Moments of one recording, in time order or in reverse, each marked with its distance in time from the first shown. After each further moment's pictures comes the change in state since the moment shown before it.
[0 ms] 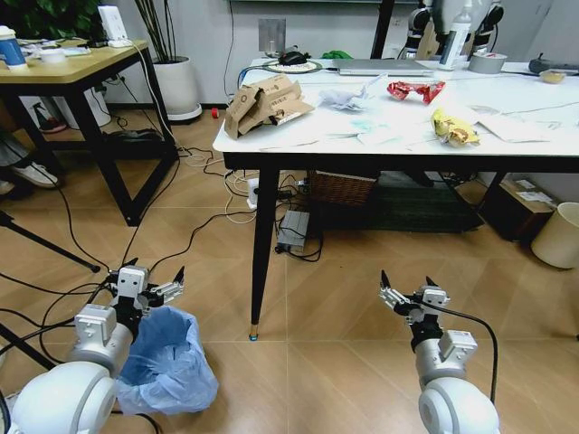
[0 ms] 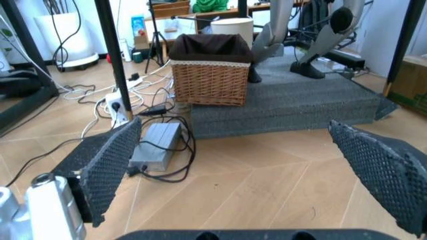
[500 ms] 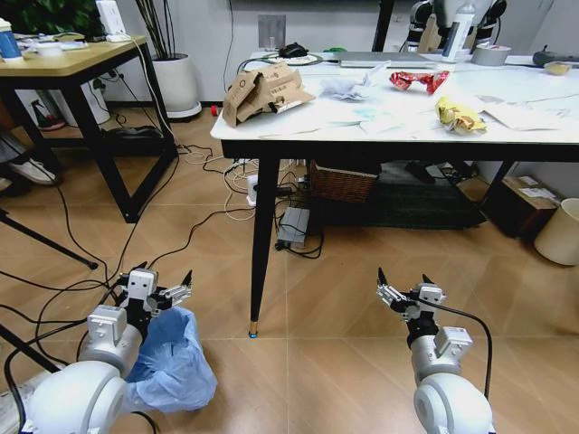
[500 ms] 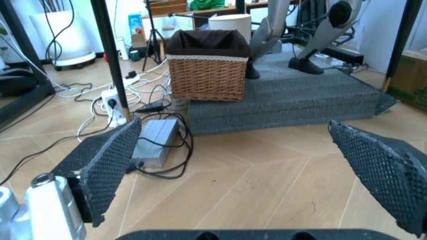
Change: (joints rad) left arm 0.023 0.027 0.024 0.011 -0.034 0.052 -0.046; right arm 0.010 0.006 0.003 -0.011 0.001 -0.001 0.000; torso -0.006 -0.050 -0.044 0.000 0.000
